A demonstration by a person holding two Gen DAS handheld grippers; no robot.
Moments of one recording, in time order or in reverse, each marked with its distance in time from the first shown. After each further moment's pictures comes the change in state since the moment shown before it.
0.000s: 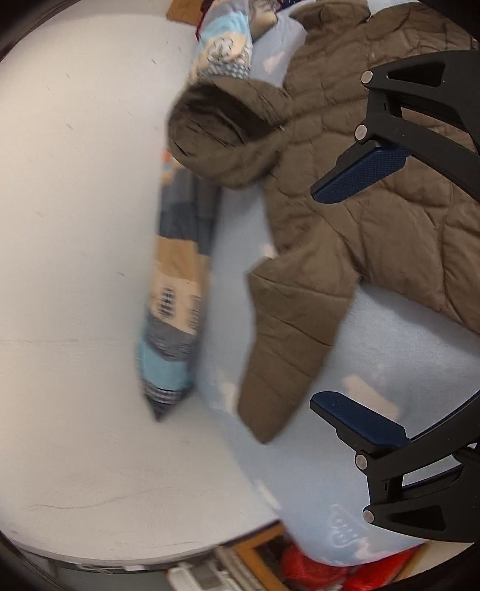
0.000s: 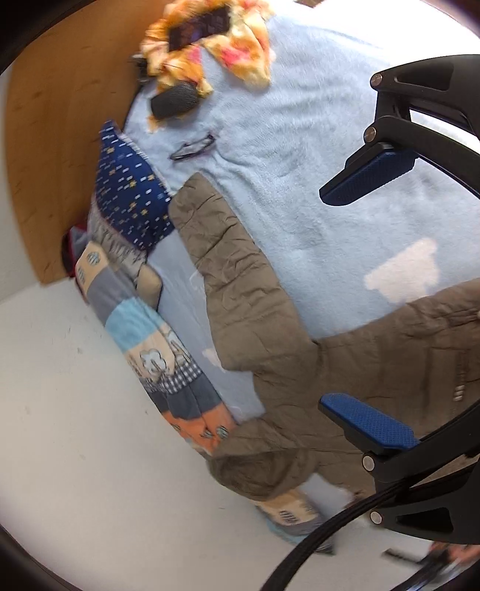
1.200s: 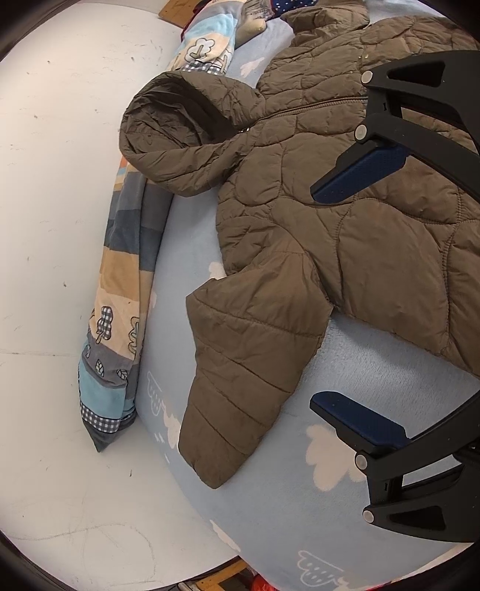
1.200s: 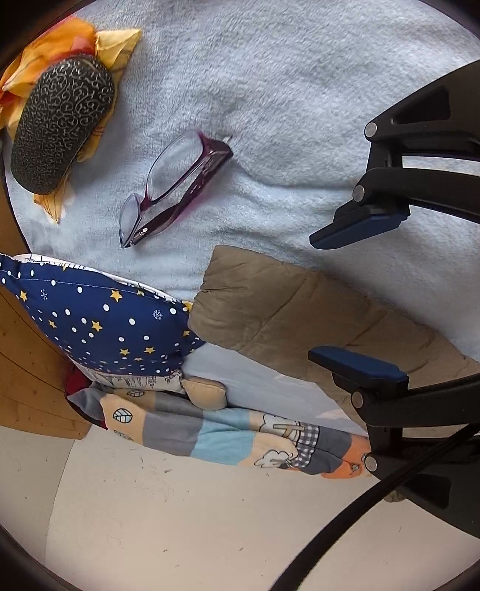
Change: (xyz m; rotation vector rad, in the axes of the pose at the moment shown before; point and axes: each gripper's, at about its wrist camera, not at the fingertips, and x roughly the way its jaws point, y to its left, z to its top) left arm 0.059 -0.021 -0.009 -0.017 0.162 -0.093; right arm 0.180 -0.187 0.098 0.554 -0.018 0.076
